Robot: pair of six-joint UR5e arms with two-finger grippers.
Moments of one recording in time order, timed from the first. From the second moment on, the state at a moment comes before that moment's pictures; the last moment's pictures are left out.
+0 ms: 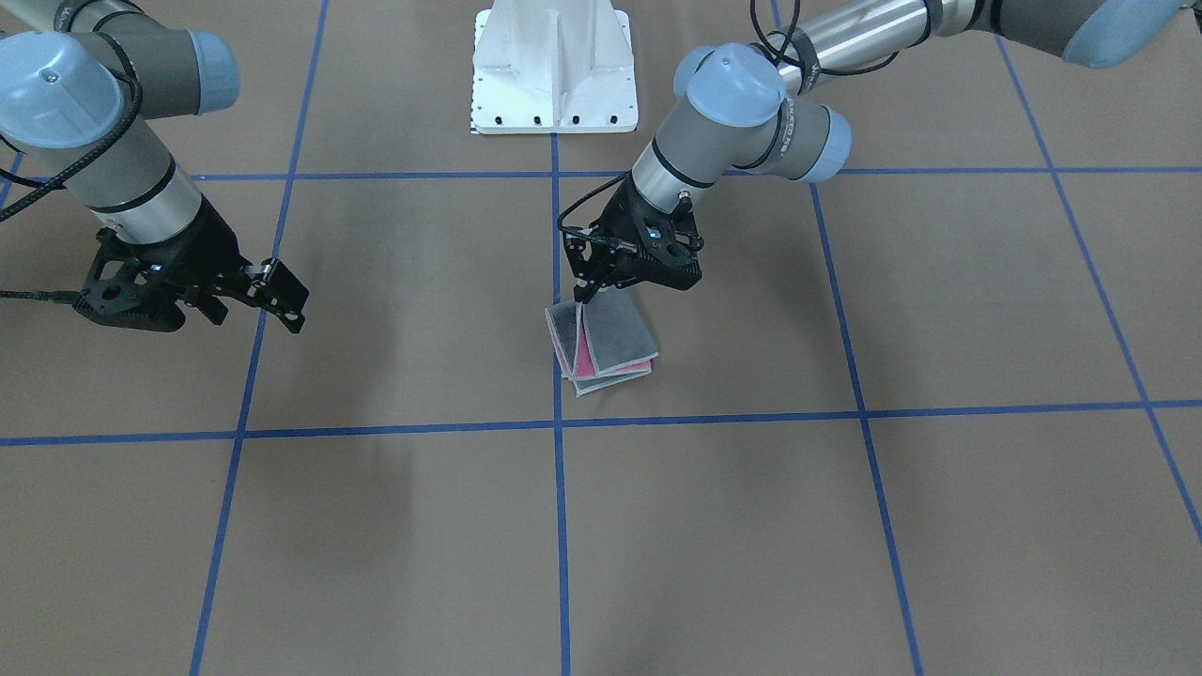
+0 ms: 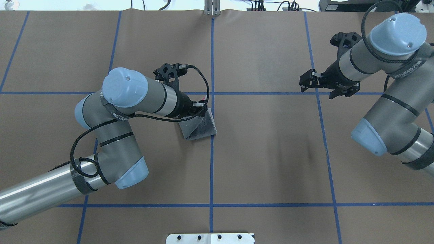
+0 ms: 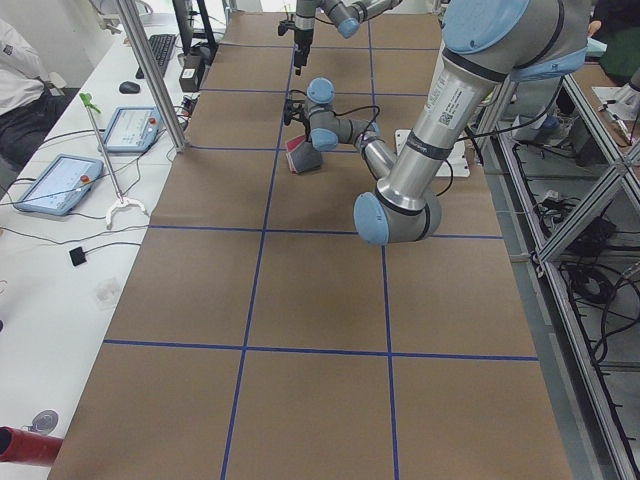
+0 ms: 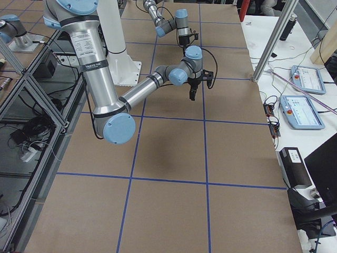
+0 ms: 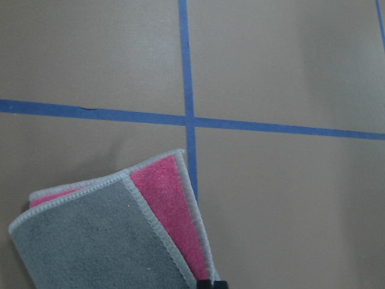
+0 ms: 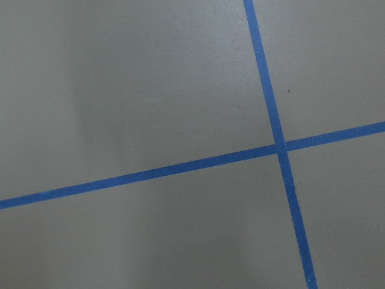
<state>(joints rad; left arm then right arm) -0.56 -2.22 -1.57 -2.18 -1.90 -1.37 0.87 -1.26 1.85 -1.42 2.09 1.17</state>
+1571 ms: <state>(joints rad) -0.59 -2.19 -1.61 -2.05 -1.90 -1.35 0.88 -1.28 1.85 -1.42 2.09 1.14</state>
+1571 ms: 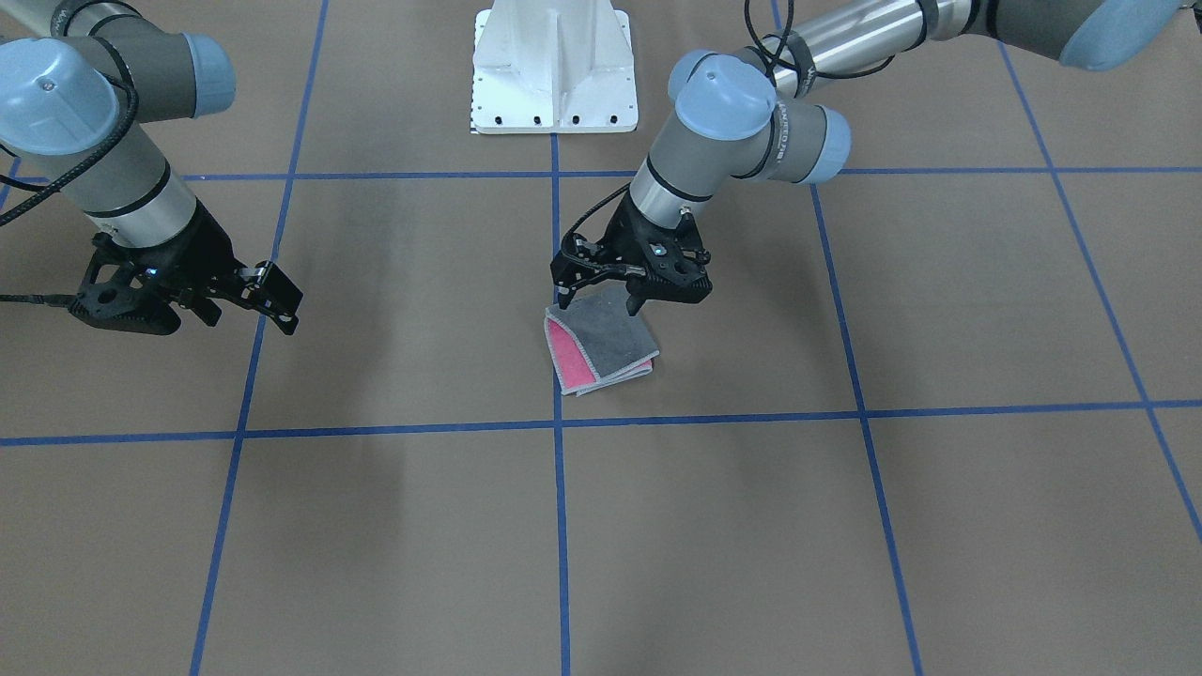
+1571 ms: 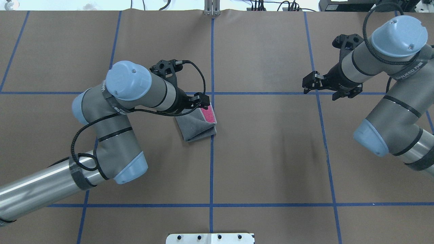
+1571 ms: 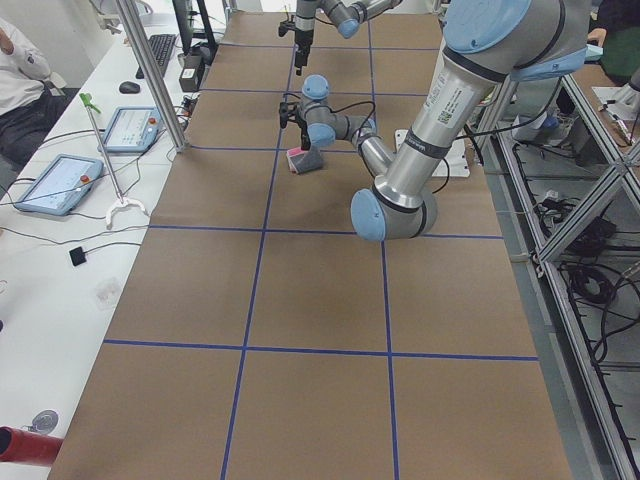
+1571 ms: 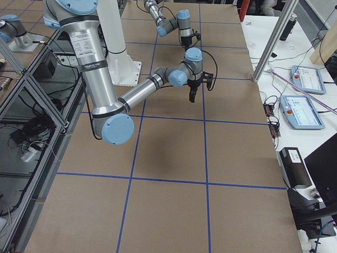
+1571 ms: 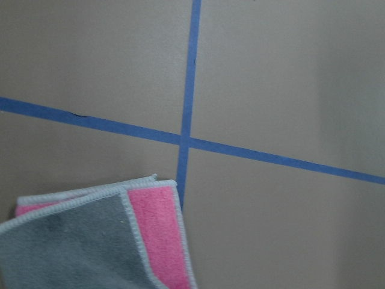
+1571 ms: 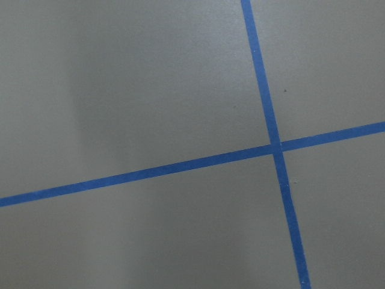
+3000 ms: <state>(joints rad) -1.17 -1.54 -1.96 -1.53 -2.21 -0.16 1.41 -1.81 1.84 -1.43 2.21 0.11</state>
